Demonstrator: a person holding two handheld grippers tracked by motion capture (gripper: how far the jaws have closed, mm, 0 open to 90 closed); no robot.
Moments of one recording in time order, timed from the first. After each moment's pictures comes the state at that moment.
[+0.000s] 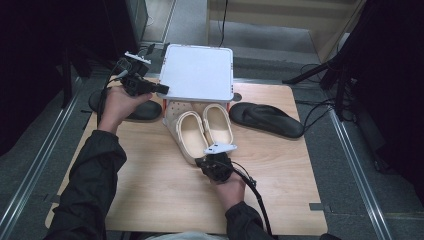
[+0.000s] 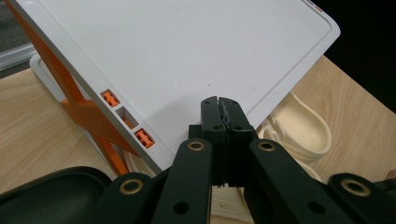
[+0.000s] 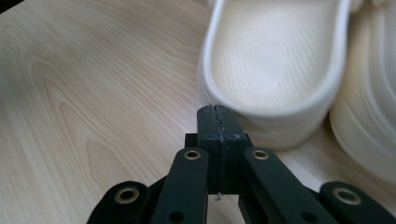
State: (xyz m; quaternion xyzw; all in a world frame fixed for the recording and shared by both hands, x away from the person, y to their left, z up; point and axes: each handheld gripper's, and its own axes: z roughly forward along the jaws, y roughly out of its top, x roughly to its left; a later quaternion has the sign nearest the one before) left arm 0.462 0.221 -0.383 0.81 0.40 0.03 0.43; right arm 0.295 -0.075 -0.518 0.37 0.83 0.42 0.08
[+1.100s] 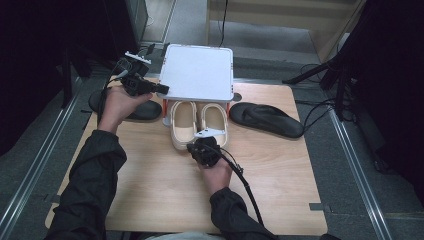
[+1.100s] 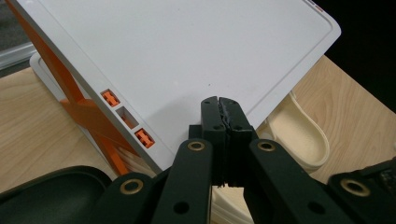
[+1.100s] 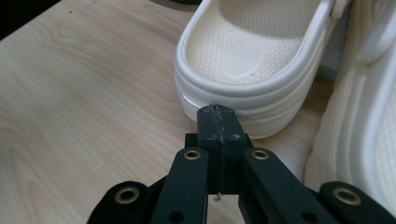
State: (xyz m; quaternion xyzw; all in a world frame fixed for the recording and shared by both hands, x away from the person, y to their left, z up) left arm 0.463 0.220 -0.383 0.81 0.40 0.03 0.43; right arm 0.336 -0.033 -0.511 0.40 0.81 0.42 0.09
